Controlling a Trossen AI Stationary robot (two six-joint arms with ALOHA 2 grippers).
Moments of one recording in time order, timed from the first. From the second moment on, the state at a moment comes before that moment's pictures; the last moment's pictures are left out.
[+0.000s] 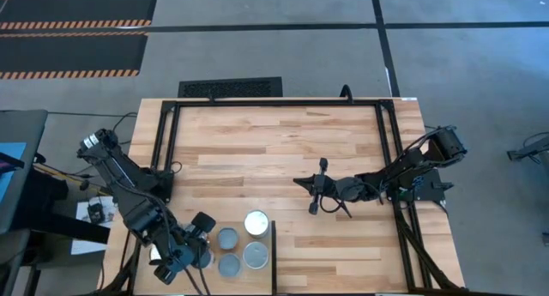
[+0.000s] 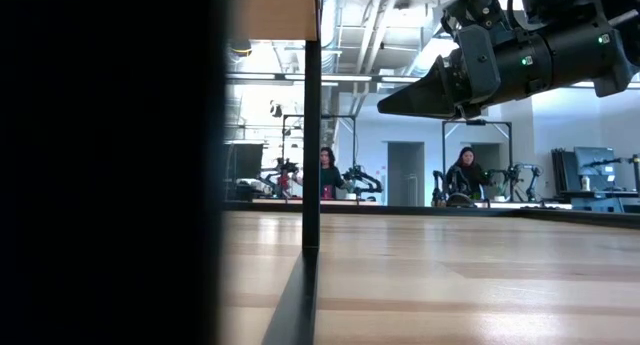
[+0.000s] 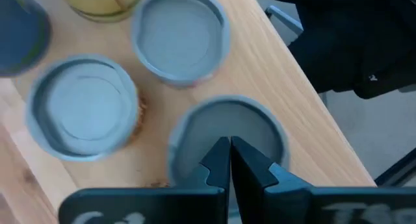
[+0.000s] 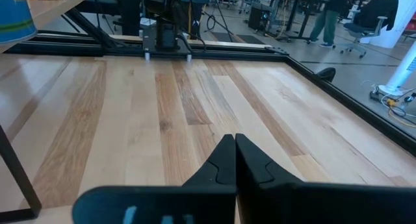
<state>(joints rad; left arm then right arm) -0.82 1.46 1.41 -1.03 -0.01 -0.28 0.30 1.59 0.45 0.94 0.57 0.01</state>
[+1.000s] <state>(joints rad) -0.21 1.00 0.91 -0.37 0.01 0.11 0.27 1.58 0.45 0.96 0.50 0.00</state>
